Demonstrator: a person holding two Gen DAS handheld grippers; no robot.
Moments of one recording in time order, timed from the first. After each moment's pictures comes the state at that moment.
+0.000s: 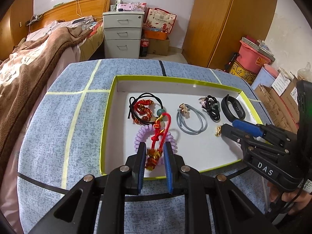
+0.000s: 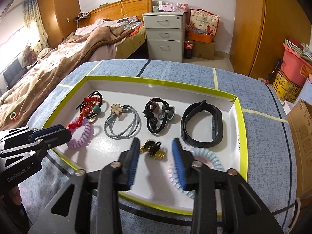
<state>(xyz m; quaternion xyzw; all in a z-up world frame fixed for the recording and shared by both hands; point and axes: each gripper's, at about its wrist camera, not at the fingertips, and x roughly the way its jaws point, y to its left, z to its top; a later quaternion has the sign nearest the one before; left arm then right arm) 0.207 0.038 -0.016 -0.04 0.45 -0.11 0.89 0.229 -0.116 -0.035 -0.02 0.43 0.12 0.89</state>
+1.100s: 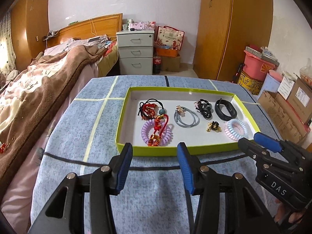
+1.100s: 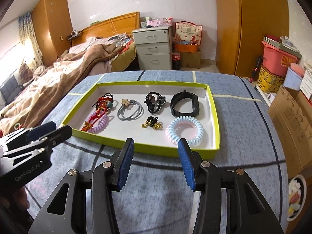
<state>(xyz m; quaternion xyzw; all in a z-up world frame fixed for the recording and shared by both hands) 0.144 0.026 0.011 -0.01 0.38 -0.04 0.92 0.149 -0.130 -0.008 0.02 0.38 0.08 0.92</state>
